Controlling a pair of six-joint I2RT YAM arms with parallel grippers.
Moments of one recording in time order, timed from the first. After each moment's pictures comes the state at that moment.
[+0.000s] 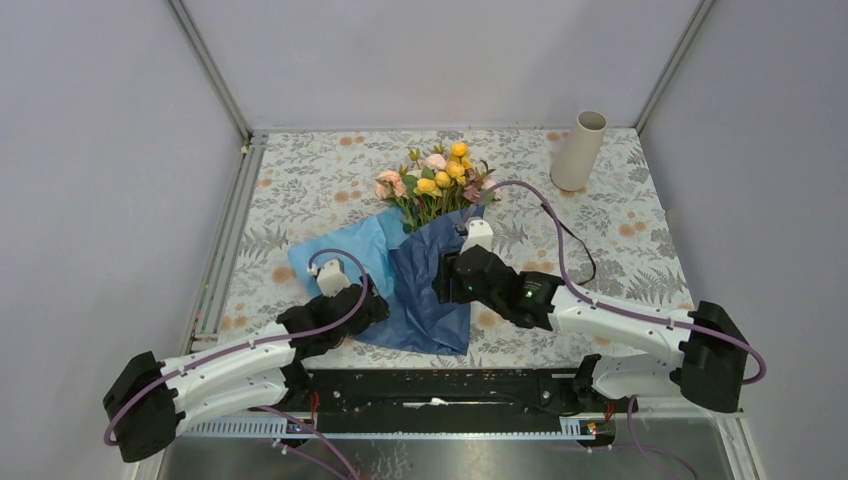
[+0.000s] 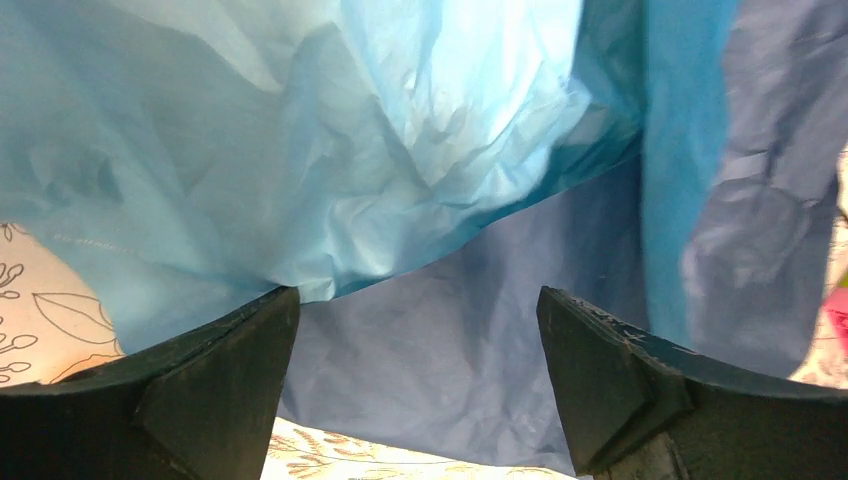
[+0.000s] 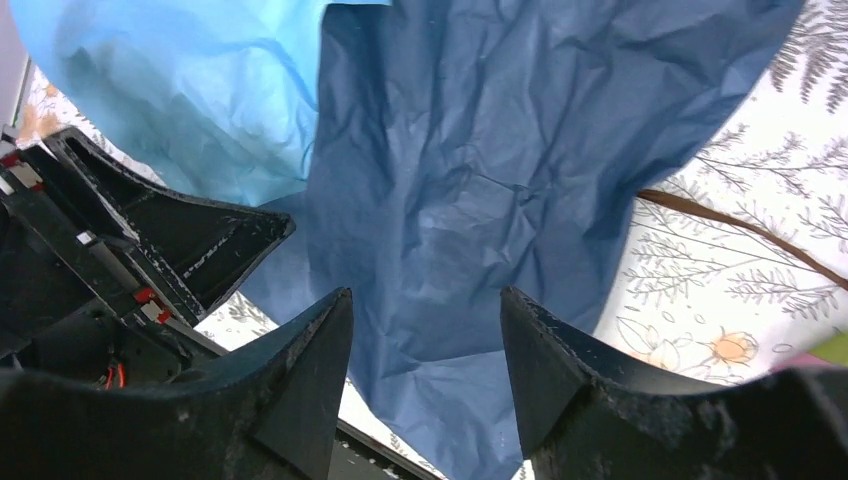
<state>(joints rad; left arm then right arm) -0.92 0.85 0.35 -0.44 -0.50 -1.18 1.05 1.22 0.81 -0.27 0.33 0.69</state>
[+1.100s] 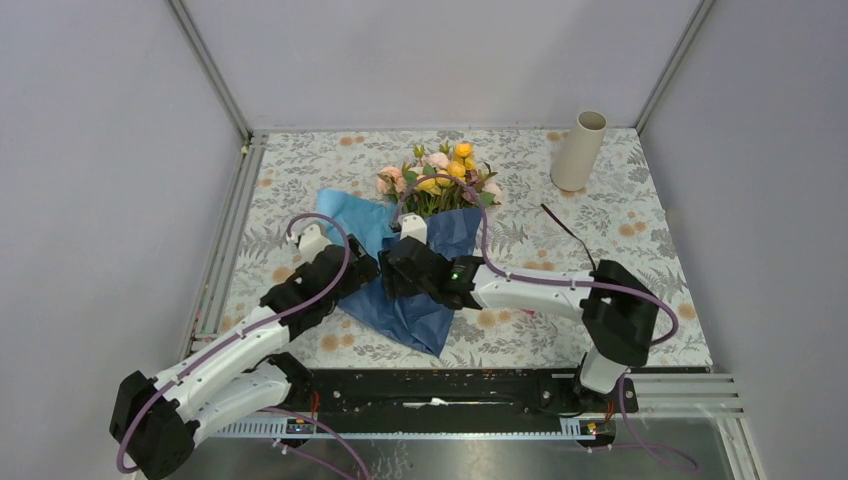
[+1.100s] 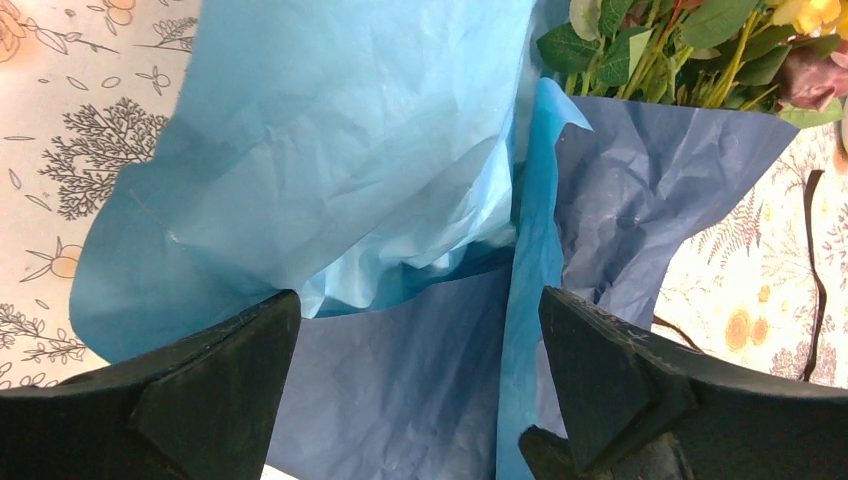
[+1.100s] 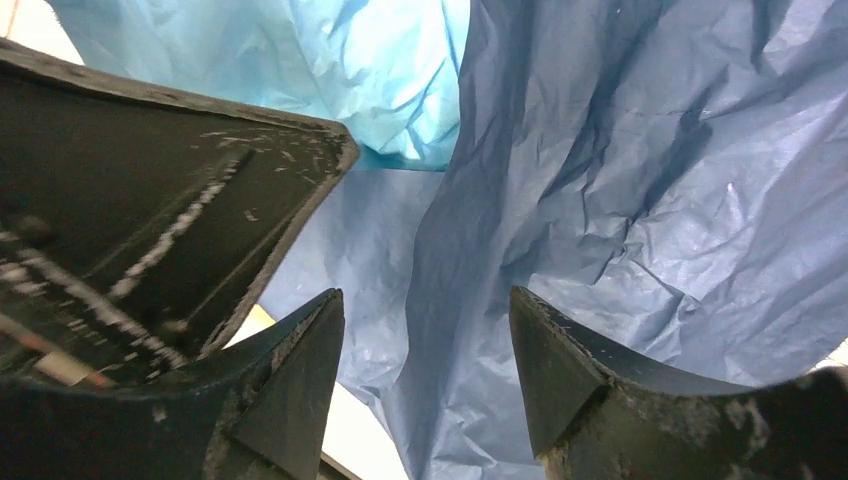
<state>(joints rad) -0.67 0.87 0.56 -0.43 -0.46 -1.01 1.13 1.68 1.17 -0.22 0.30 0.65</state>
